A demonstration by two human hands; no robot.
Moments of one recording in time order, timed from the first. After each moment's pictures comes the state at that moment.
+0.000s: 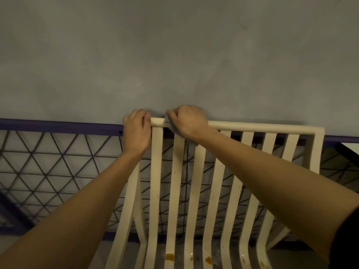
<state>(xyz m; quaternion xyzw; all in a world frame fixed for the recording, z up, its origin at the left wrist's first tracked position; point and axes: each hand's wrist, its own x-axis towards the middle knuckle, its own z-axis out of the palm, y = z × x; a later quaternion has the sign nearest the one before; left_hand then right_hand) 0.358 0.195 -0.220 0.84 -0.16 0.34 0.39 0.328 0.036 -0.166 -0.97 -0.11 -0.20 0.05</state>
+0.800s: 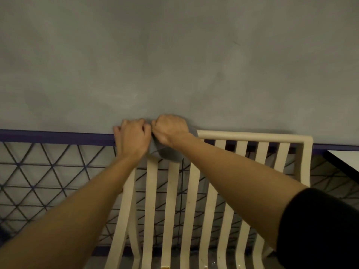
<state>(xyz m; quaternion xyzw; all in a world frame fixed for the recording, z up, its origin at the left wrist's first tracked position) 0.353 0.189 -0.201 0.90 -0.11 0.35 0.25 0.348 0.076 -0.162 -0.98 -0.06 -0.18 0.03</state>
